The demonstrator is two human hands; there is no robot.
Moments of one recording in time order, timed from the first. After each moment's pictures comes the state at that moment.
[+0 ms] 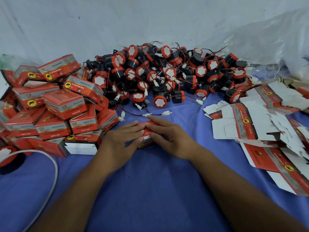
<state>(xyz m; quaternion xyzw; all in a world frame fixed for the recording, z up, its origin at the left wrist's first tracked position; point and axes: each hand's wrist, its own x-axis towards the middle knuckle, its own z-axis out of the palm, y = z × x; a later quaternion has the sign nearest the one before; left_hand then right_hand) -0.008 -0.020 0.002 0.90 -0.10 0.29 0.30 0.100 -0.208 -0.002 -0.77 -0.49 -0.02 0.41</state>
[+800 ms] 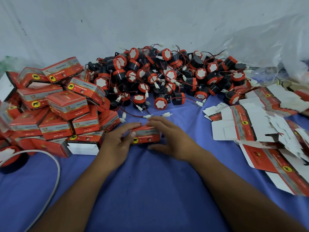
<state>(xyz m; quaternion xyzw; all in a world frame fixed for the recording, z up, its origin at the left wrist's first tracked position) -0.007 -0.015 0.001 0.86 -0.01 0.24 0.45 0.104 -0.210 -0.003 -0.77 -0.52 -0.06 0.35</state>
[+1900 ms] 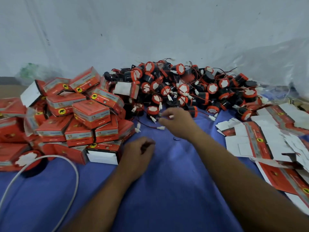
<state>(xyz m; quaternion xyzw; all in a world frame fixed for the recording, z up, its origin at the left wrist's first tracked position) -0.003 -0.018 -0.003 0.86 0.04 0.25 0.45 0.125 -0.147 0.075 -0.90 -0.30 0.03 0.33</state>
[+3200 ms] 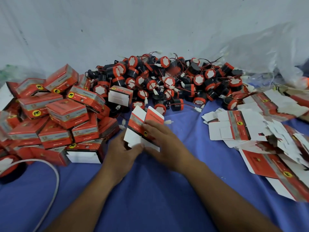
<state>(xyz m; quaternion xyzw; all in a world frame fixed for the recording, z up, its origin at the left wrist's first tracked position) -0.011 -0.042 0.011 0.76 0.06 0.24 0.60 0.078 -0.192 0.011 -0.83 -0.45 -0.06 0.33</state>
